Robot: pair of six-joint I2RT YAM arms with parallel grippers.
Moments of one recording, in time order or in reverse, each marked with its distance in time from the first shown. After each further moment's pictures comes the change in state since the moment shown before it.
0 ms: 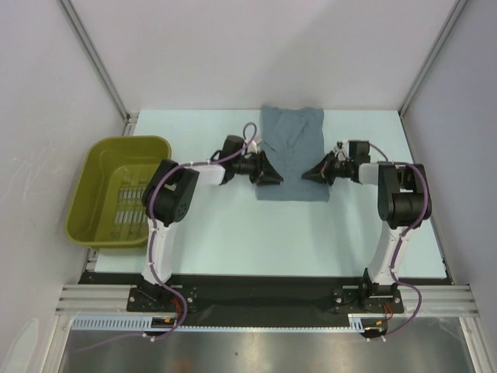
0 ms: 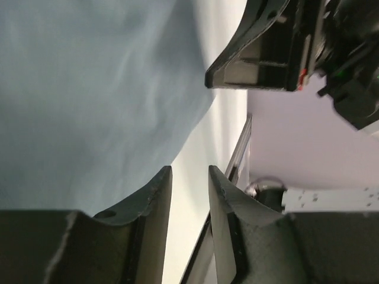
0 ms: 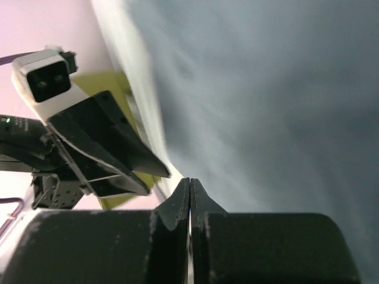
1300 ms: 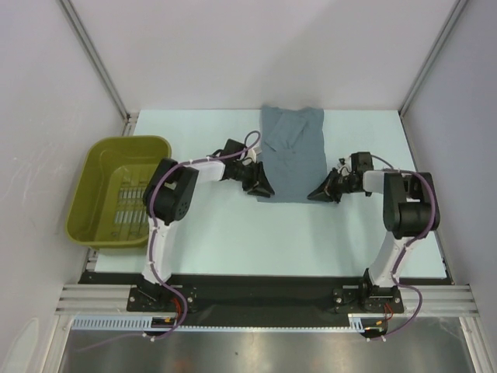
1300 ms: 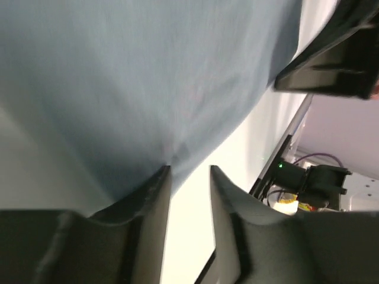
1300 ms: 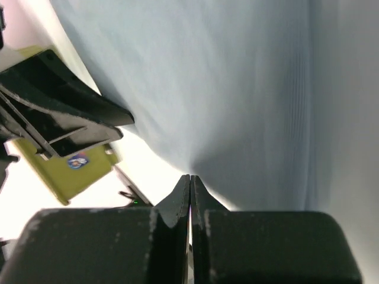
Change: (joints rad) left arm -0.007 0.042 0.030 -0.381 -0.033 0.277; right arm 0.007 -0.089 -0.179 -0.229 0.078 -0.187
